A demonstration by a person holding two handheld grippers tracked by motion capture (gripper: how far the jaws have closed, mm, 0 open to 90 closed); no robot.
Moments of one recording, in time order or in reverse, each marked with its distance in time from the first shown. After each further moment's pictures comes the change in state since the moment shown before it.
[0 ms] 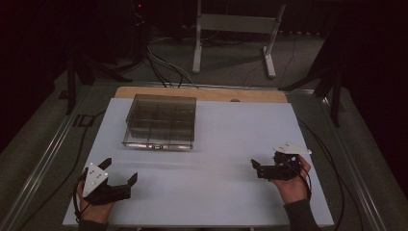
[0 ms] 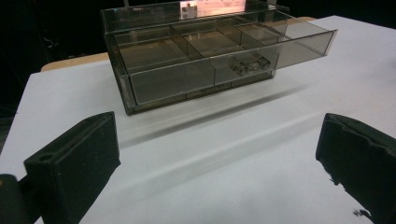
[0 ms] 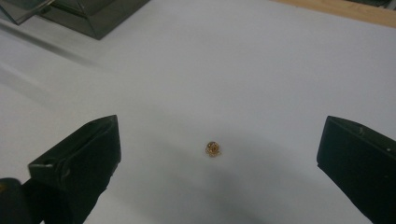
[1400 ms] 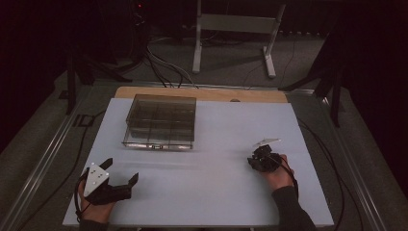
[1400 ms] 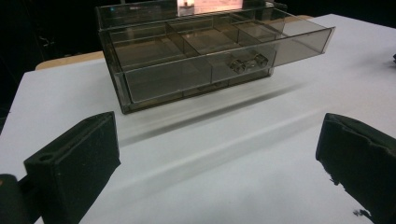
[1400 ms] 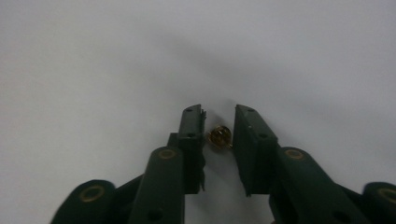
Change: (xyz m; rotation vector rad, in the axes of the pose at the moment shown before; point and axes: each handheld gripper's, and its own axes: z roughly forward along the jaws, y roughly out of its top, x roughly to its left) left arm 0.000 -0.001 0.002 0.005 -0.012 0.002; right arm -0.001 -0.004 0.079 0.303 0.009 -0.072
